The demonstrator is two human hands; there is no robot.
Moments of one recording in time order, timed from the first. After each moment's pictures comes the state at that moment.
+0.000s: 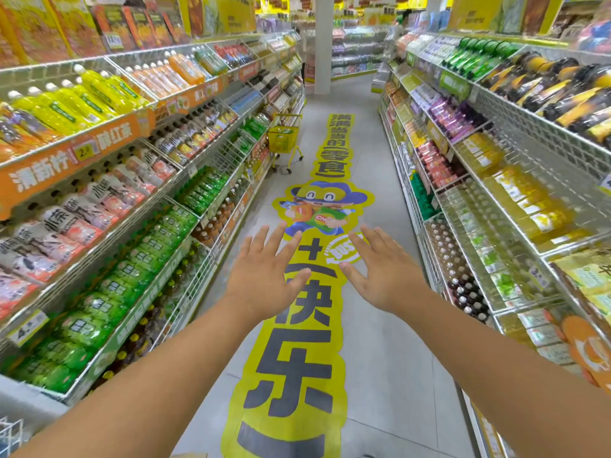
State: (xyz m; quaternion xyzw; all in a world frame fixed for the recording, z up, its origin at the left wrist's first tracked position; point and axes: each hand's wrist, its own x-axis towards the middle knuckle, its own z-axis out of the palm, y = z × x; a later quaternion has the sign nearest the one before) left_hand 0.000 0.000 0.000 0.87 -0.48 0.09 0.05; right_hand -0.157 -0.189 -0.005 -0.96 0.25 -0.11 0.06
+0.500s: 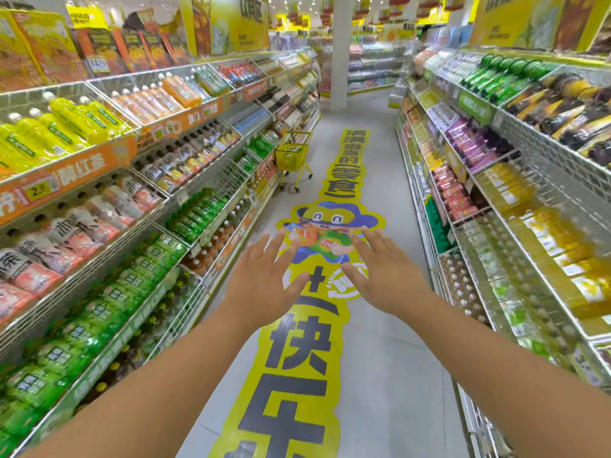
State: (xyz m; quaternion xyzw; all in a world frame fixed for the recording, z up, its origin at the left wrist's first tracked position) left_hand 0.101 -0.196 0.008 0.87 -0.46 0.14 0.09; right_hand -0.045 -0.400 0.013 -0.96 0.21 -0.16 0.05
